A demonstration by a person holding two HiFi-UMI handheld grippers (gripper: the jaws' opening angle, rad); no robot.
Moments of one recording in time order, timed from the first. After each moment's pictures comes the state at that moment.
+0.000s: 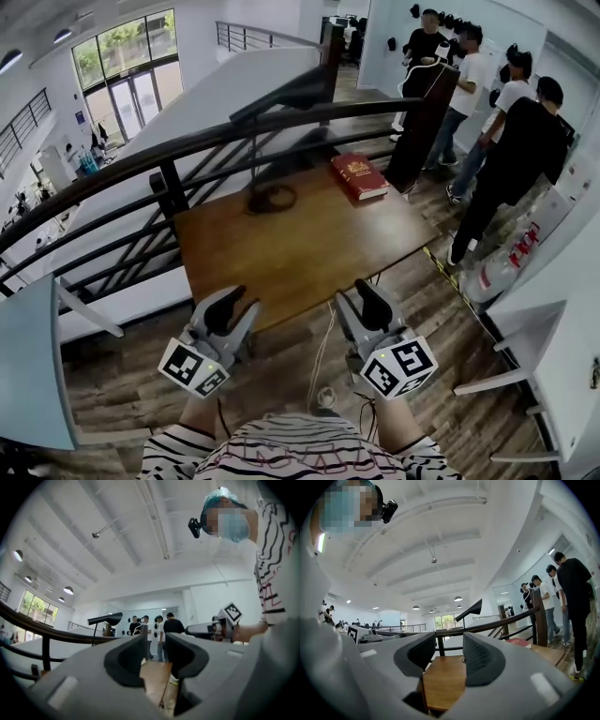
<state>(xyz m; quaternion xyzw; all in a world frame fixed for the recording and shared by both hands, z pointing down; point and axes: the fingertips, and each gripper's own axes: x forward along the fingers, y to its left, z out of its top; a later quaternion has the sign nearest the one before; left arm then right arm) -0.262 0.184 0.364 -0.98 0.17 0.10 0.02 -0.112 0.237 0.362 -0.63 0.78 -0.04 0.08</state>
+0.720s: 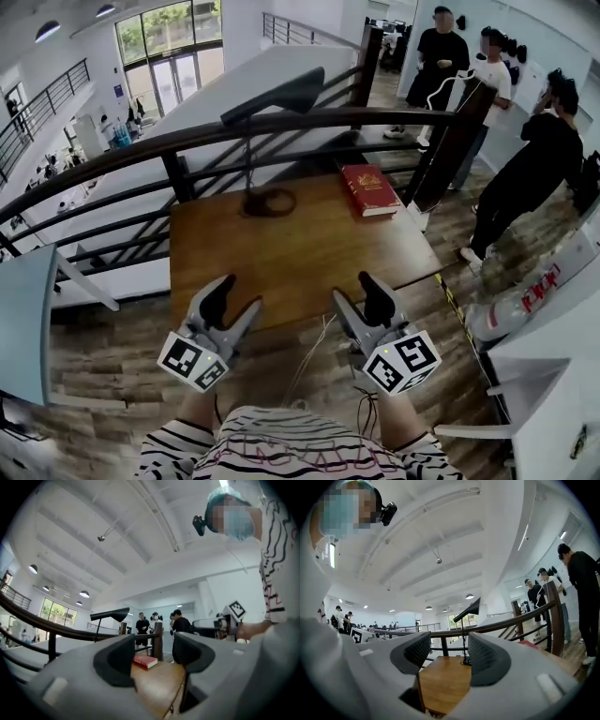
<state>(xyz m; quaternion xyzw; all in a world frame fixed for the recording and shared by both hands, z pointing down) -0.105 0.145 0.375 -0.96 0.28 0.08 0.01 0.057 0.182 0.361 -0.54 0.83 -0.05 0.08</state>
